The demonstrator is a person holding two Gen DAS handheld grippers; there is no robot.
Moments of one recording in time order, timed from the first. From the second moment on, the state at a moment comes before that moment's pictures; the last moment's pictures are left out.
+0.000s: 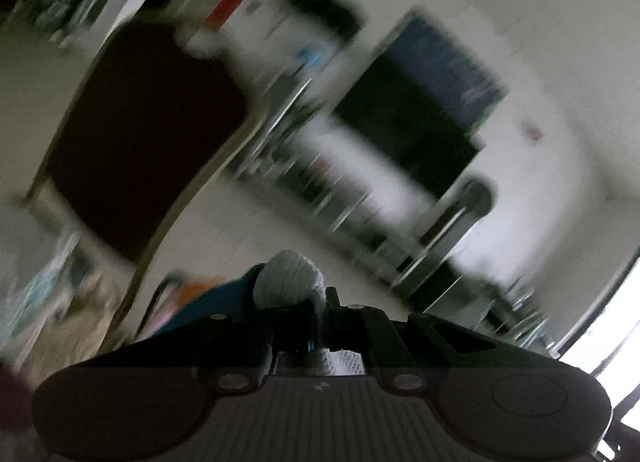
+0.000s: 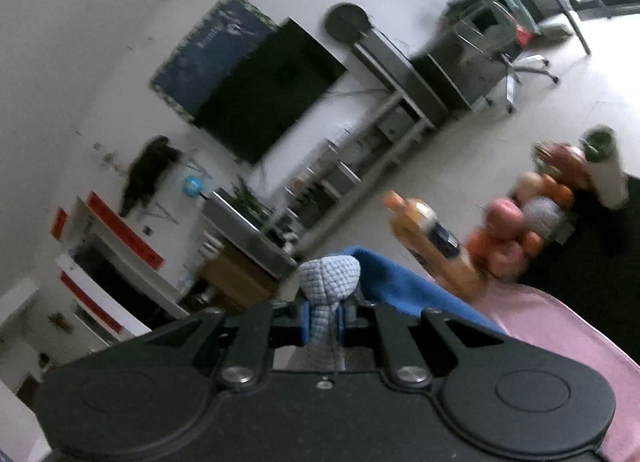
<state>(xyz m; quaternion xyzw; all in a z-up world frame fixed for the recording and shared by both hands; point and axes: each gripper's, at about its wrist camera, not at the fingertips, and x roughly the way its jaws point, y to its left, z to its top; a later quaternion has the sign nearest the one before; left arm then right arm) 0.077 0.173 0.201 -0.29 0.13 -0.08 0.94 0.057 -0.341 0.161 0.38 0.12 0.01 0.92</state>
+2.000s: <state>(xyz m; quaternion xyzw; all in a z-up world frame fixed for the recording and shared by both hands) 0.114 0.017 -0.133 0.03 0.45 -0.09 0.89 0.081 -0.153 -0.183 0.02 0.45 0.15 0.88</state>
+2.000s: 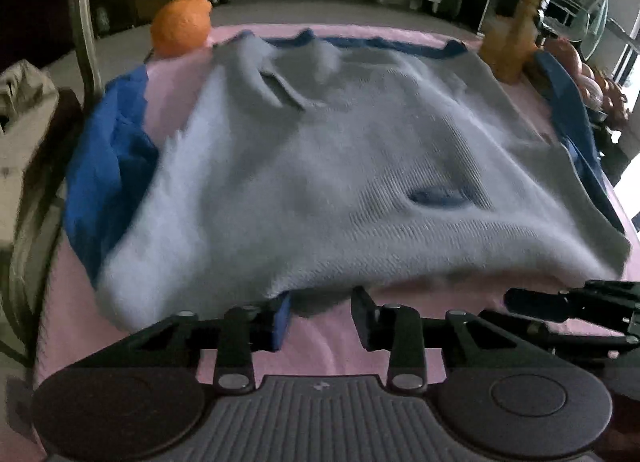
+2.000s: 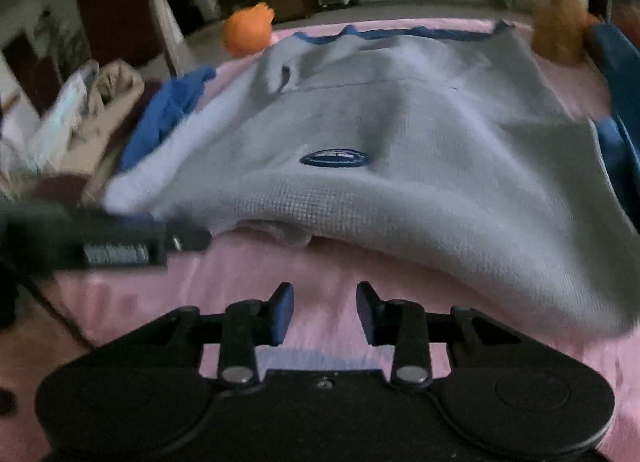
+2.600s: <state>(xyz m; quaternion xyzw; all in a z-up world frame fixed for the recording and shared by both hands) 0.209 0.010 -0.126 0.10 0.38 -0.04 0.92 0.194 -0.215 -0.162 0.13 0.42 0.06 0.90</state>
